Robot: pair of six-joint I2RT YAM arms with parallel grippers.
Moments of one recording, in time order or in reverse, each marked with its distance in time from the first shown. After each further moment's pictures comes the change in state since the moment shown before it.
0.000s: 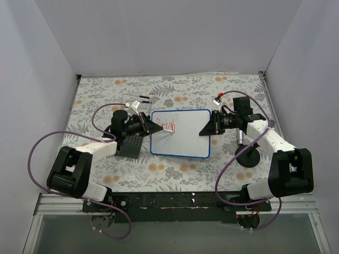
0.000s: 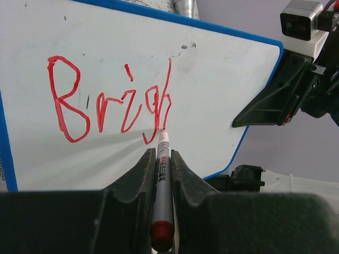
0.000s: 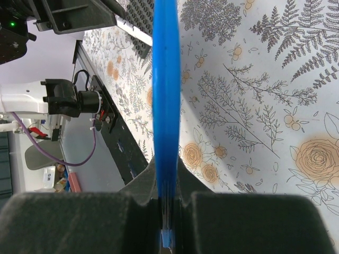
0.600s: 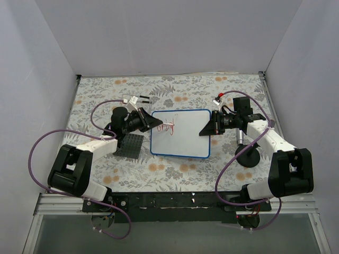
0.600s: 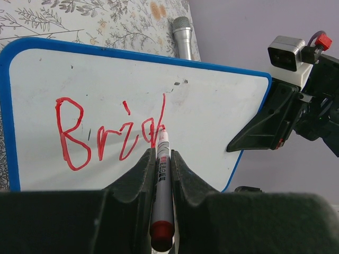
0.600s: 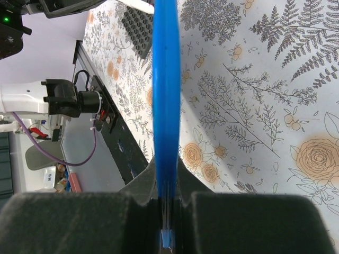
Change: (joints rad) left arm 0.002 0.019 0.043 0.032 -0.064 -0.023; right arm 0.000 0.000 0.000 0.000 0.000 0.002
